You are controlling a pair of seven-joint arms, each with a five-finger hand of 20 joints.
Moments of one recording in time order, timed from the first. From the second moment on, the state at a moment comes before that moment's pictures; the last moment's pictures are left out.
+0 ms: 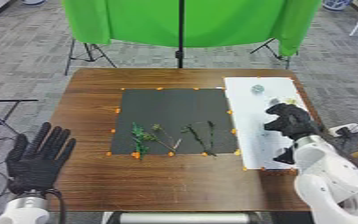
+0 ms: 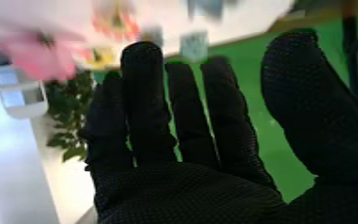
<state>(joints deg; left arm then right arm) 135.4 -60.3 -99.2 -126.2 0.3 14.1 23.6 -105.0 -59.5 87.2 -116.8 -137.6 -12.2 25.4</state>
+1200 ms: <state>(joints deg) 136.2 -60.3 -99.2 -126.1 0.2 15.7 24.5 -80.5 -67.9 56.9 -108.5 -130.9 -11.9 18.4</state>
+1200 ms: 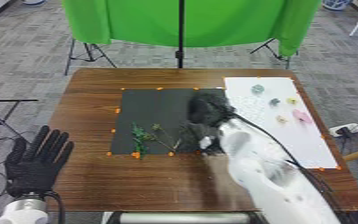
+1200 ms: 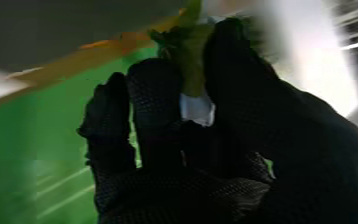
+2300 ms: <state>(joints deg) 131.5 -55.9 -95.9 -125.0 -1.5 18.3 25.0 -75.3 -88.7 41.8 -88.1 -159.2 -8.5 9.3</state>
